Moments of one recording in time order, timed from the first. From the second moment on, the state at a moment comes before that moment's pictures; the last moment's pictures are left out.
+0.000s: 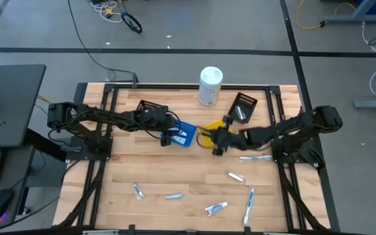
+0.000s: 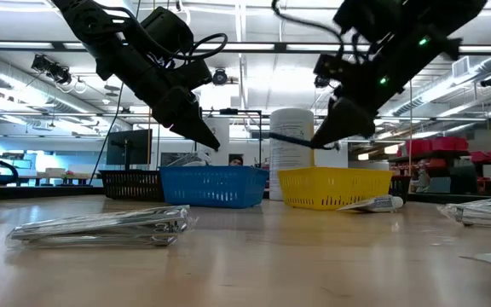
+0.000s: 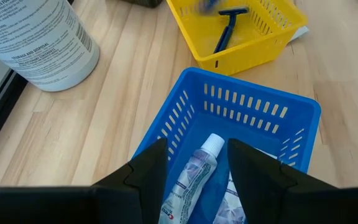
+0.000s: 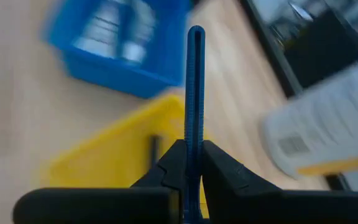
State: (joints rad) left arm 0.19 1.48 0.71 0.13 -0.07 0.19; right arm 0.10 1.48 0.73 -0.06 0.60 -0.03
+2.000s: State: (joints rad) left arm 0.19 1.48 0.71 0.16 -0.06 -0.10; right arm 0.28 1.38 0.85 -0.68 -0.06 0.71
